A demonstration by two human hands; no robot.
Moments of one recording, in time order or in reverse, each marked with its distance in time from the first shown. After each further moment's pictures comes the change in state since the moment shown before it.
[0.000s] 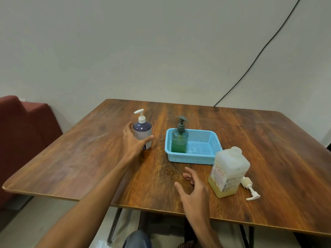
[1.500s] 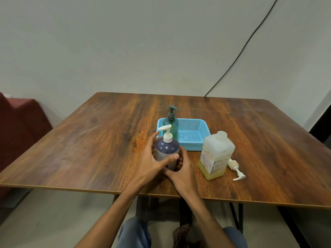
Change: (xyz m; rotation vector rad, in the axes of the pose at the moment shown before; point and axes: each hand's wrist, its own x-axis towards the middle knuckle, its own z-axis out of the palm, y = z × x) left_hand -0.141 0.050 0.016 -0.217 -0.419 0.128; right_hand 0.017 -0.002 0.001 0.235 -0.089 -0.073
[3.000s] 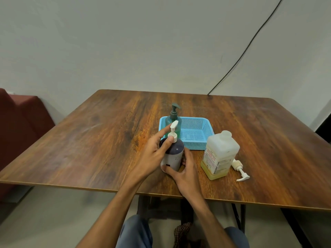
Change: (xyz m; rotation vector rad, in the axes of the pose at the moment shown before) left_hand 0.019 0.029 -0.001 -0.066 -0.081 0.124; right_hand -0.001 0.005 0.001 0.016 0.003 -0.047
